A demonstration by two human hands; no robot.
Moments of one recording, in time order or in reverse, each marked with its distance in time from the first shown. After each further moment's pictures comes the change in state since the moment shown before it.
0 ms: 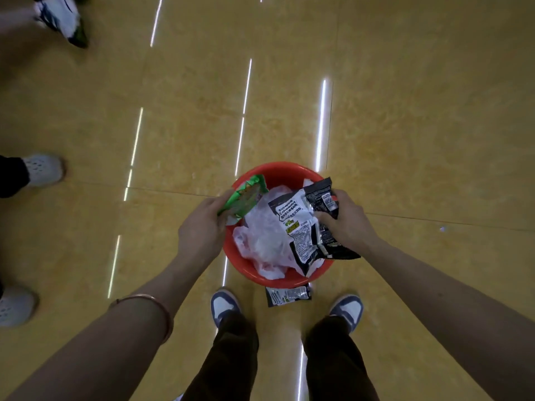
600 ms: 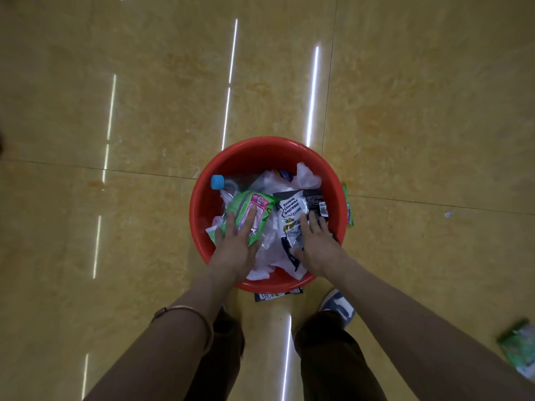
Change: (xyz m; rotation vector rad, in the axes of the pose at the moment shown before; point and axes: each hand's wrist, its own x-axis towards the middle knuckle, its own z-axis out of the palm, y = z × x) left_hand 0.007 -0.001 0.138 0.148 -0.571 0.041; right_hand 0.044 0.085 0.095 -0.586 -0.452 0.105
